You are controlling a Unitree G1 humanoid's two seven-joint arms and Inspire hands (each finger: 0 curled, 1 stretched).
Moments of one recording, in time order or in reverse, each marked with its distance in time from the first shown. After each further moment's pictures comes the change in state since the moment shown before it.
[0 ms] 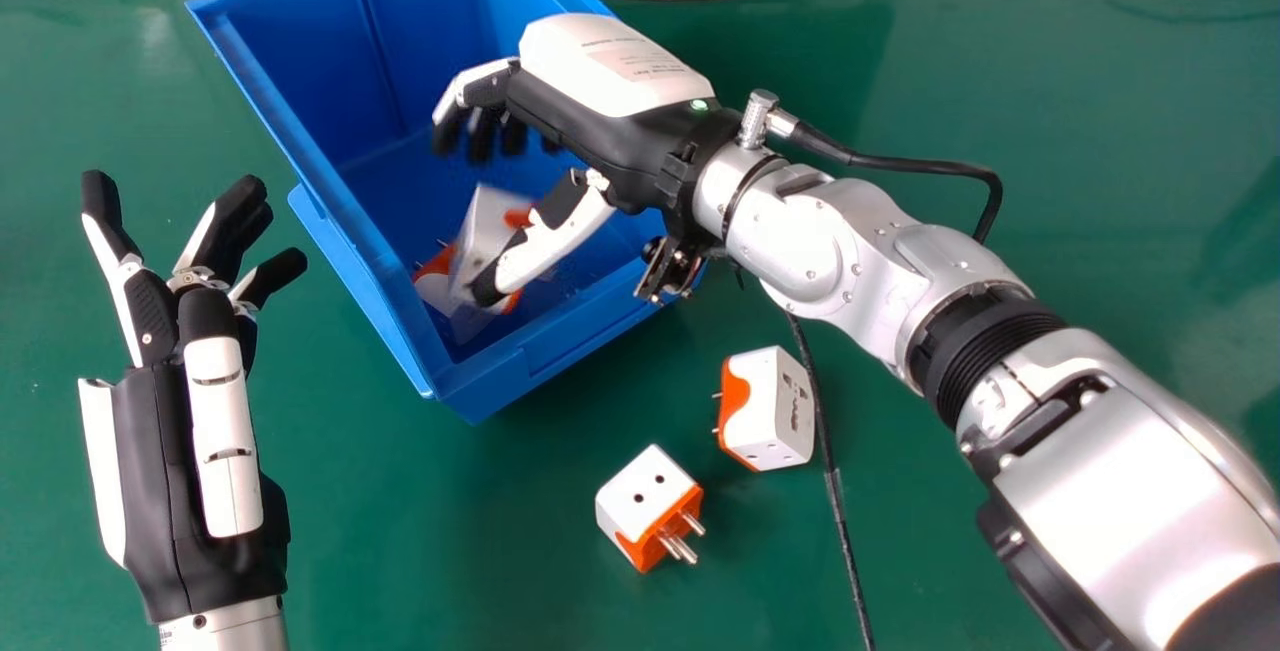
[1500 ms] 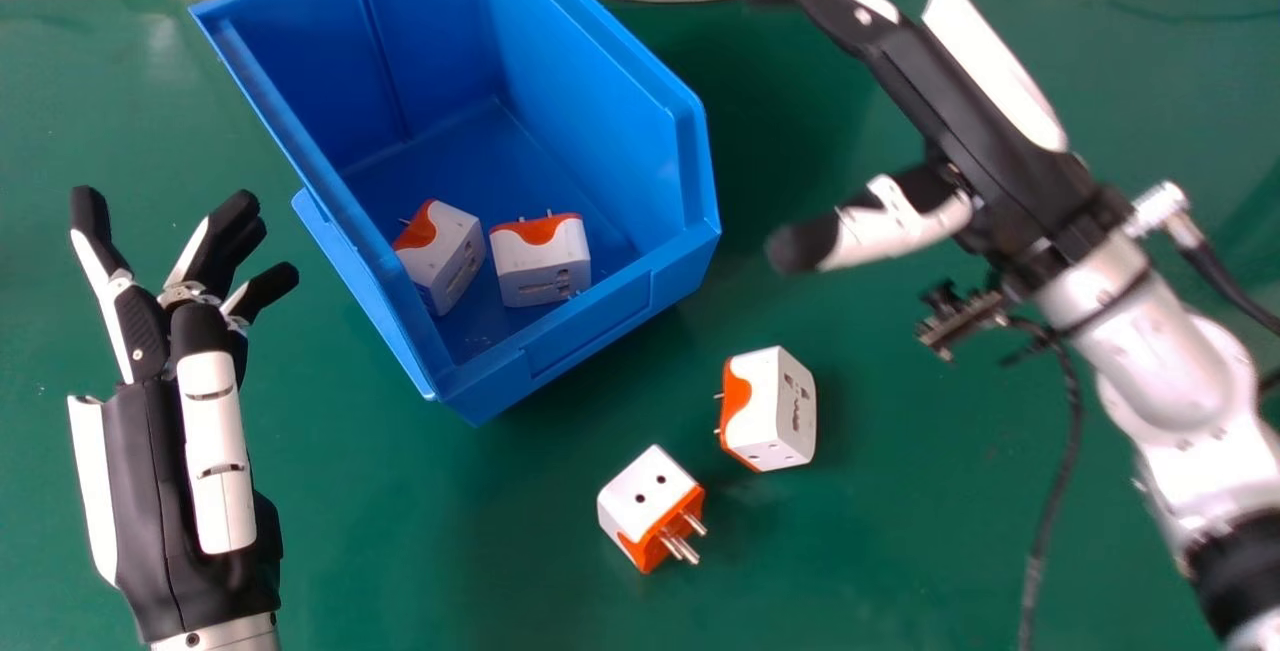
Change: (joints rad) left arm 0.037 -0.002 -0.001 -0.020 0.011 -0.001 0.018; right arm 0.624 -0.371 -0.383 -0.655 0.574 -0.389 0.383
